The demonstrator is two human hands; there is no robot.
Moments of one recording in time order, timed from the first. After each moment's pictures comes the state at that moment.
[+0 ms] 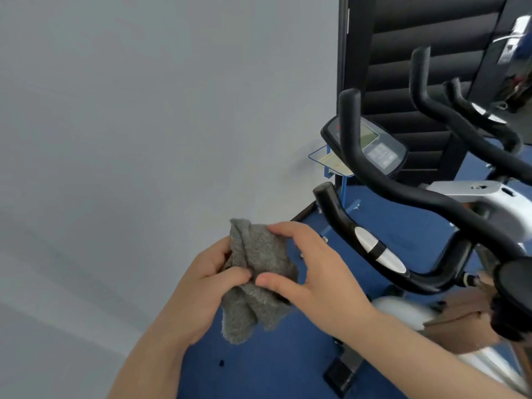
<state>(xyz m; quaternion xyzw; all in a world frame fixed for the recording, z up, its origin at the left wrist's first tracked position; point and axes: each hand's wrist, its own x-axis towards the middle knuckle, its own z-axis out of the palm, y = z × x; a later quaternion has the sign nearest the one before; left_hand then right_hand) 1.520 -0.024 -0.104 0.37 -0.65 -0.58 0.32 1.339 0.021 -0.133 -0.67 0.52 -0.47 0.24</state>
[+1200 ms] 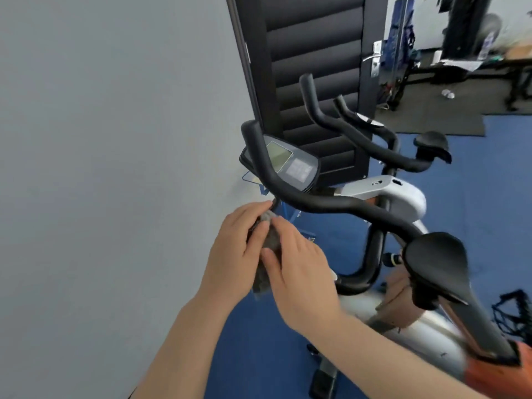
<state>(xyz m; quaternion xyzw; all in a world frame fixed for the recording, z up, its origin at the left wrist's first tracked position) 1.386 -0.081 -0.112 0.28 -0.87 -0.25 0.32 1.301 0.012 -0.142 -0.53 0.72 -0.45 0.05</state>
